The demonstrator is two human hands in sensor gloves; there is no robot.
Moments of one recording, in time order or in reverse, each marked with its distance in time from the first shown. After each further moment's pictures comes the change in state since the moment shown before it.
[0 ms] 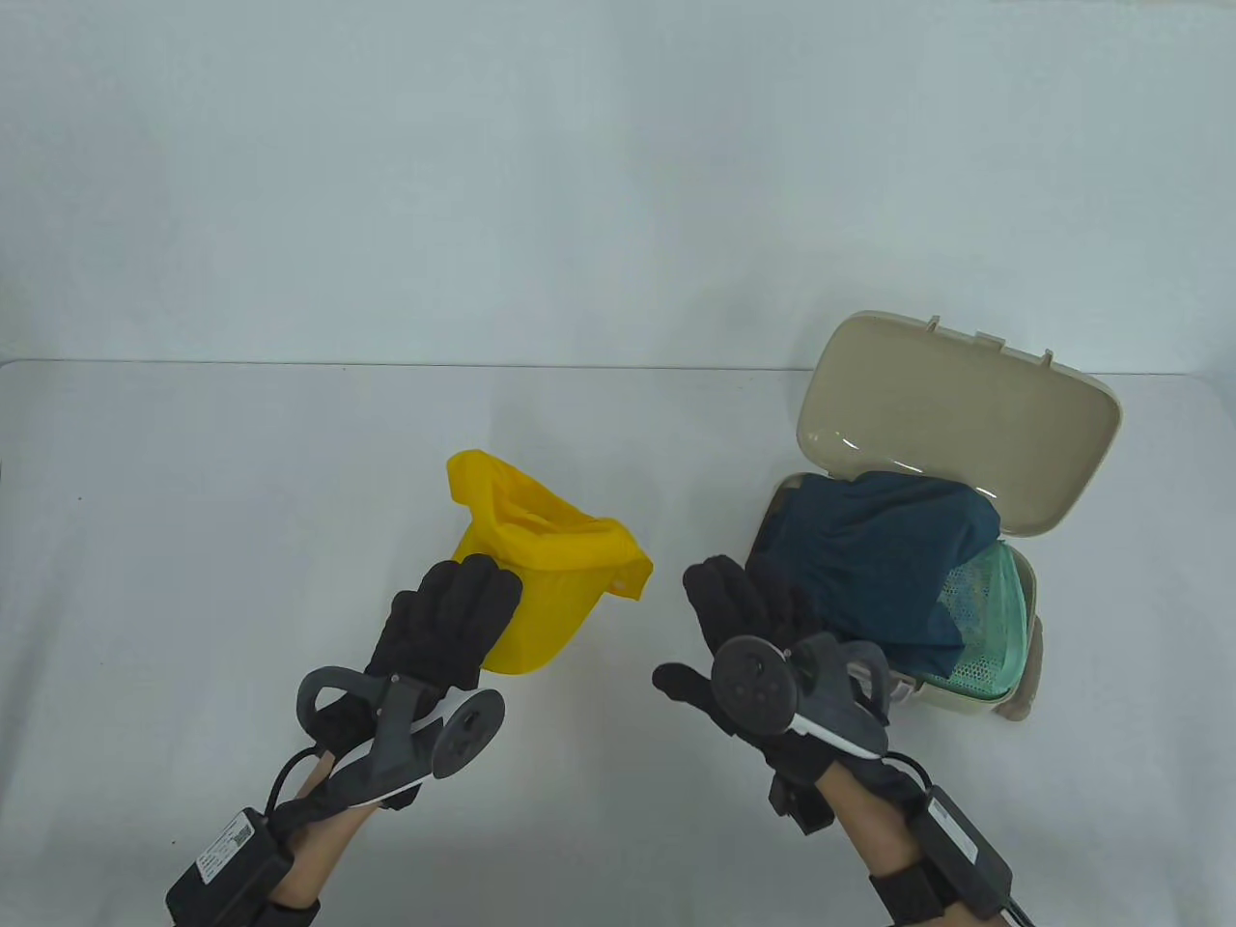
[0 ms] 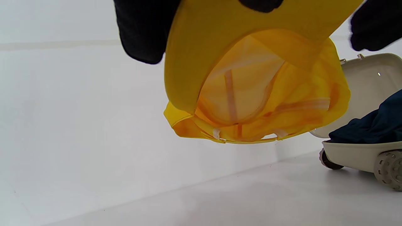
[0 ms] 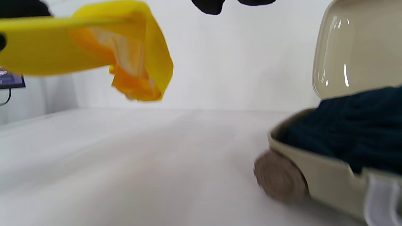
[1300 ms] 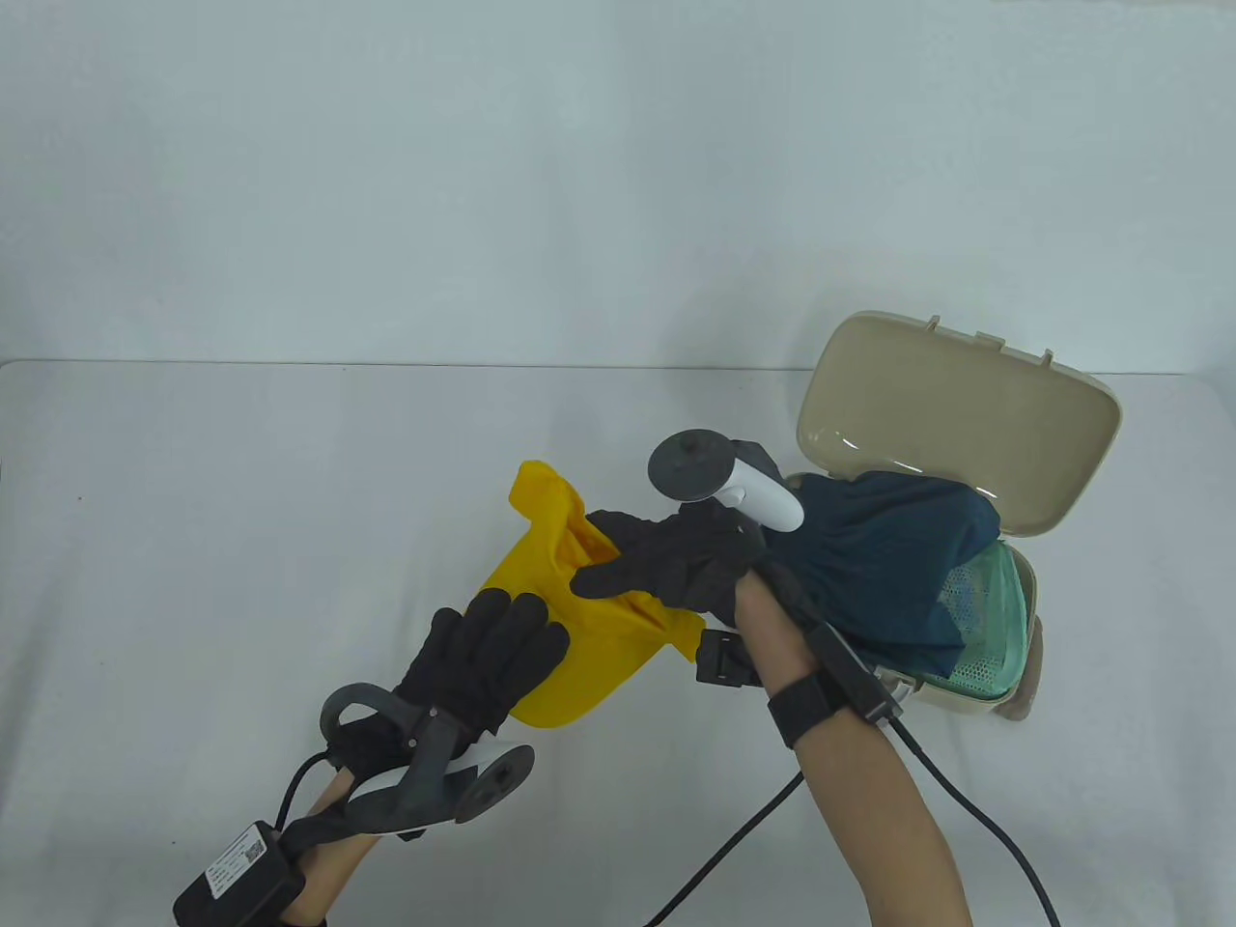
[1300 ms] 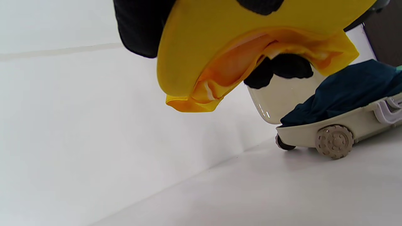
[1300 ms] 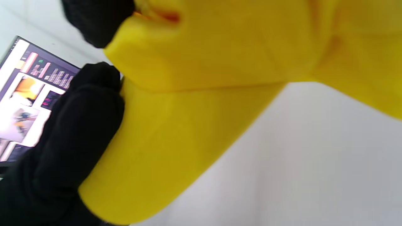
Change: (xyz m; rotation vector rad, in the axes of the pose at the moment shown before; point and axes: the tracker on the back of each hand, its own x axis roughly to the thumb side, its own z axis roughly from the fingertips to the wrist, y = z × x) left_hand 0.030 -0.003 0.011 -0.034 -0.212 -0.120; right_hand 0.021 0.019 -0.119 0.698 -0.088 -0.623
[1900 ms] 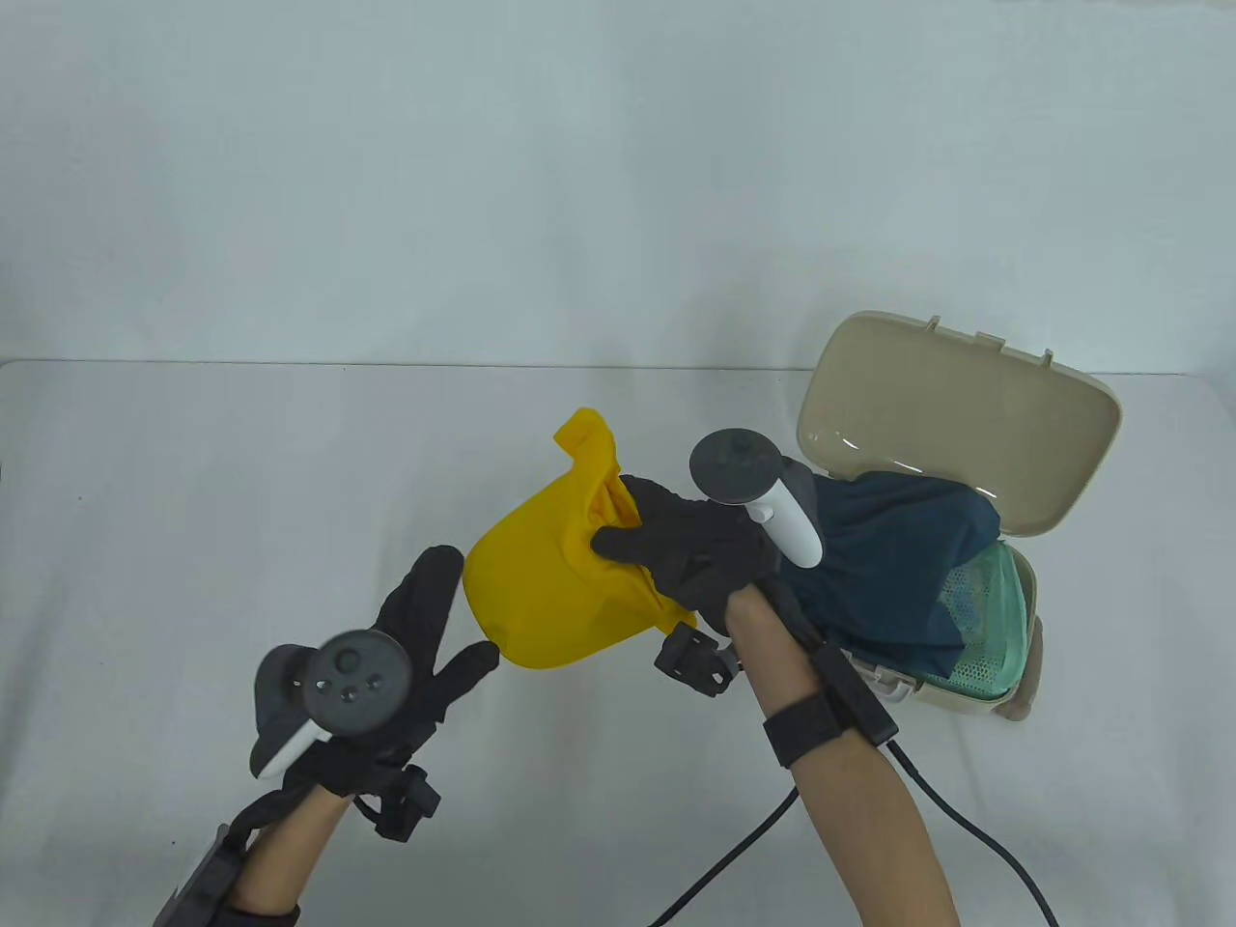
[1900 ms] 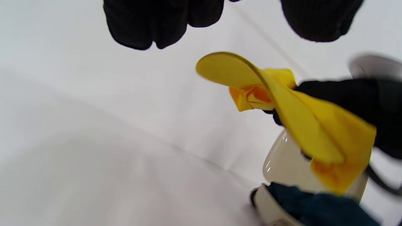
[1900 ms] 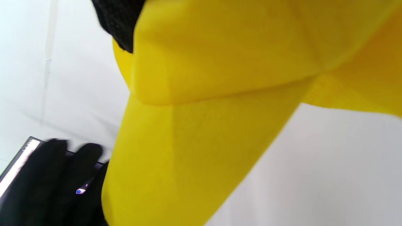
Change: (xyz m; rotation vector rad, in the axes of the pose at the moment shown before) left_hand -0.084 -0.020 0.008 -0.084 0.382 1.084; right_hand -0.012 -0.007 0.022 -0.367 -0.013 -0.236
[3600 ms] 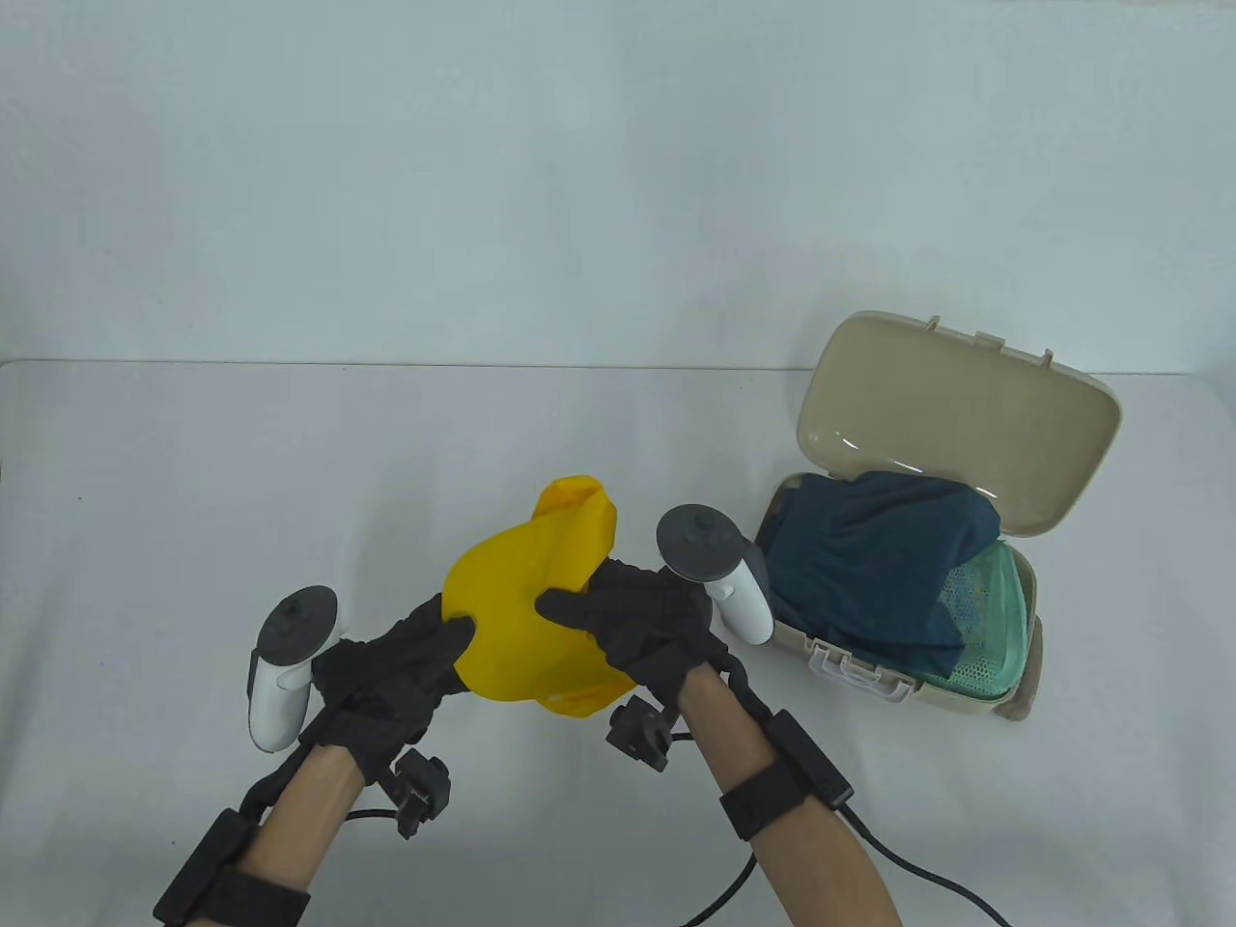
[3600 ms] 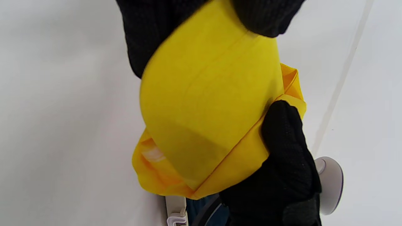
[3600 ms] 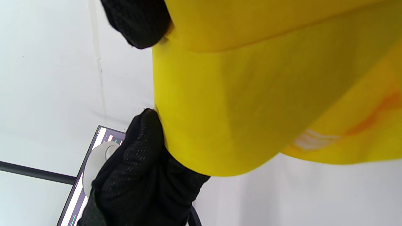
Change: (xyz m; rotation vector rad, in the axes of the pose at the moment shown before) left_hand -0.041 -0.031 -0.019 -0.273 0.143 0.722; right_hand -0.011 0.062 0.008 0.078 -0.157 -0.206
